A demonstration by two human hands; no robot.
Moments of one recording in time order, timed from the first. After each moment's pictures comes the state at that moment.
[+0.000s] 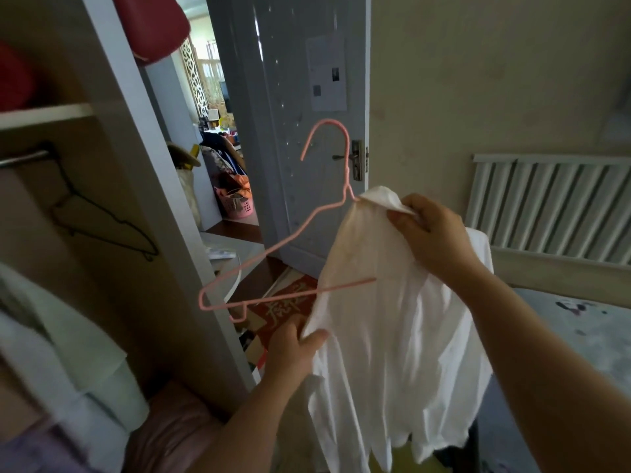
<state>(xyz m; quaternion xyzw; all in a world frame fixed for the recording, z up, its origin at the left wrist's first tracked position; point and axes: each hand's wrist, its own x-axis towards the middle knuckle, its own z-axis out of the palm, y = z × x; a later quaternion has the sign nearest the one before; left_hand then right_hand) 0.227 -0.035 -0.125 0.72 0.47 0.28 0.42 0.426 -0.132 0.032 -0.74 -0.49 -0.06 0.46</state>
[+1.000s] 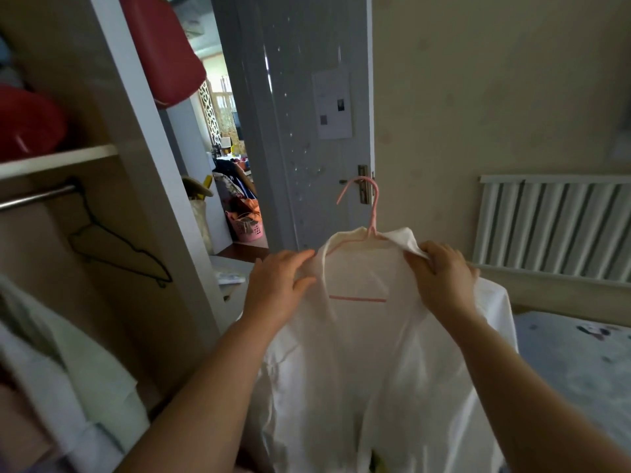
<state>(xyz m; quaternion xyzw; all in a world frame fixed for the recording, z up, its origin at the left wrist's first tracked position) 0.236 0.024 0.001 0.88 0.33 0.33 0.06 0.441 -0.120 -0.005 -0.81 -0.38 -0.09 0.44</state>
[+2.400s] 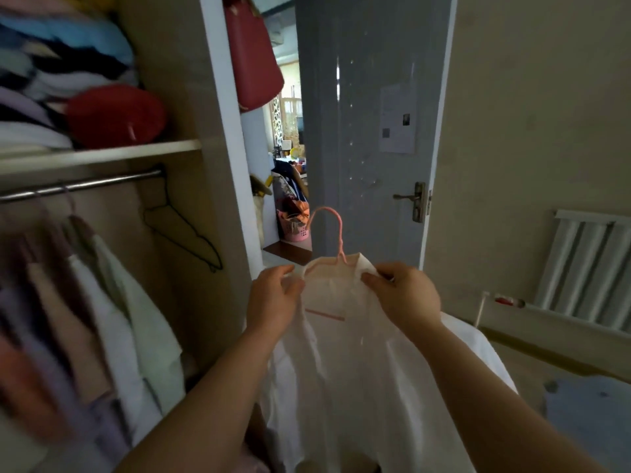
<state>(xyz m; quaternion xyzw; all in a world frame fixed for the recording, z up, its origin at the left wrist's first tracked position) 0.189 0.029 -0.012 0.71 0.53 0.42 0.19 0.366 -0.072 0.020 -0.75 -0.51 0.06 0.41</state>
